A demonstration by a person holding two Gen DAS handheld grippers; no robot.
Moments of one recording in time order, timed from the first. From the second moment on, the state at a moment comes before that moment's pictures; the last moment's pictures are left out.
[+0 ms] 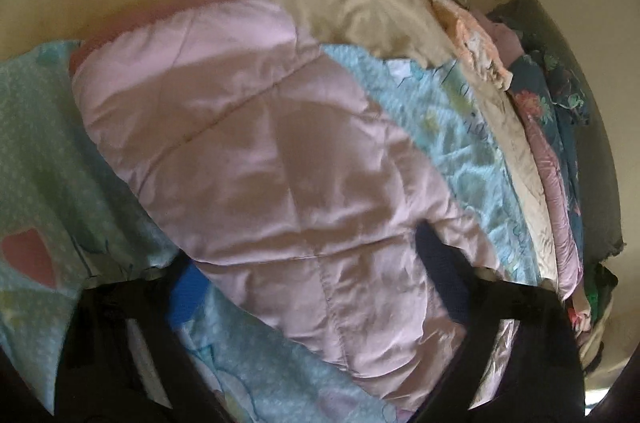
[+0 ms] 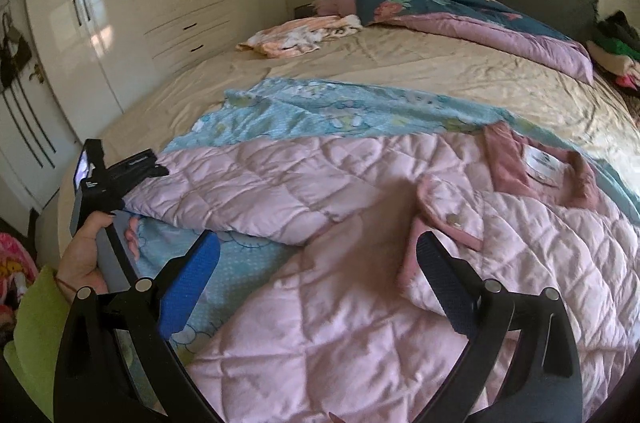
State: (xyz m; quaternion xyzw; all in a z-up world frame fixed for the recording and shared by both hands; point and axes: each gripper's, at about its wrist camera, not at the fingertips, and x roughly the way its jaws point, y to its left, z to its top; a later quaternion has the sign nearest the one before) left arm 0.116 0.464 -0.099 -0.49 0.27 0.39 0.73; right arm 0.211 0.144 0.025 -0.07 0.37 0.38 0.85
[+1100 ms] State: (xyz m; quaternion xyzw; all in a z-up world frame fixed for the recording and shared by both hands) left arm 0.140 0.316 0.078 -0.34 0.13 0.20 0.91; right arm 0.203 -0.051 0.041 0.01 0.35 0.24 0.90
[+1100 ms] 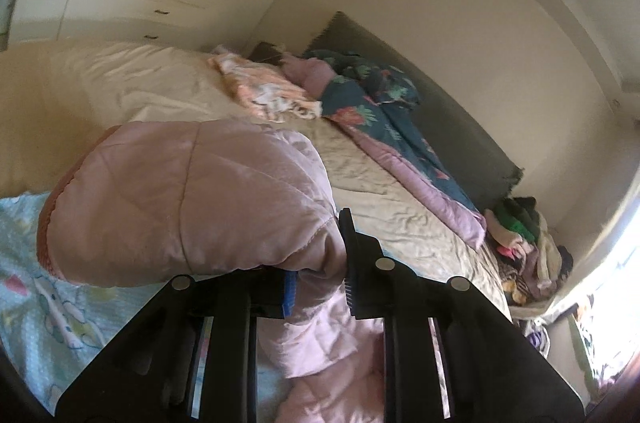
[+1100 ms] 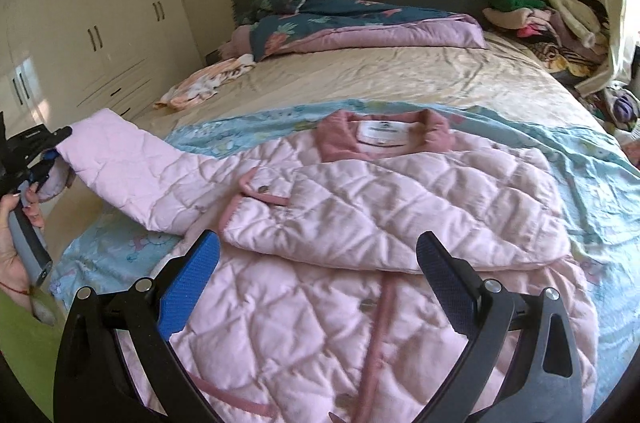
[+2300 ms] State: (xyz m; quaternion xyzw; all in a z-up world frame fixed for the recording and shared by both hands) left arm 0.207 0.137 0.117 -0.12 0.18 0.14 0.97; right arm 0.196 -0.156 0.059 -0.02 0.32 0.18 0.93
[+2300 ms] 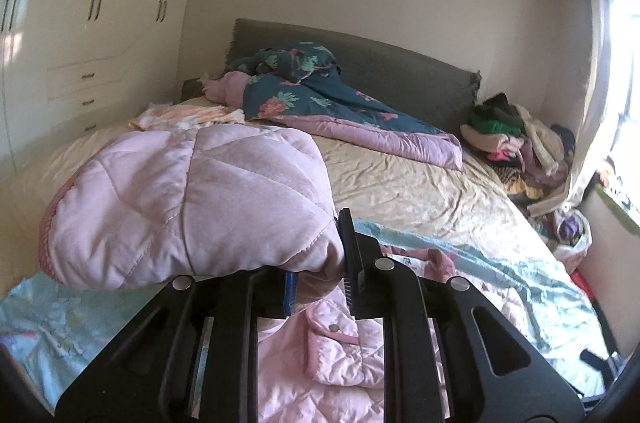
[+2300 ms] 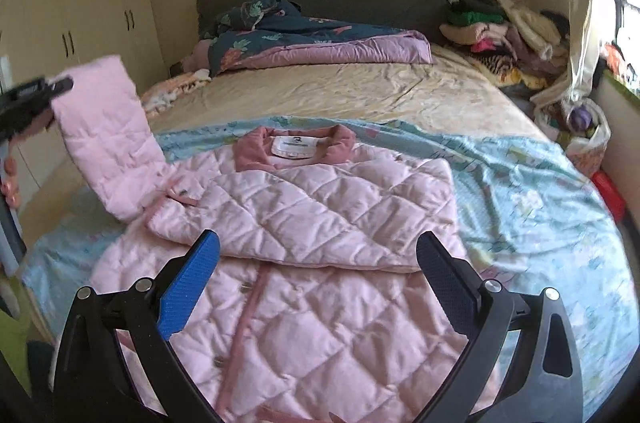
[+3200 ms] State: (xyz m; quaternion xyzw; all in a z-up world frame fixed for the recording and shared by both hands) left arm 0.269 -0.002 0.032 0.04 0.28 0.03 0.96; right arm 0.220 -0.232 0.018 0.04 0.34 0.13 0.93
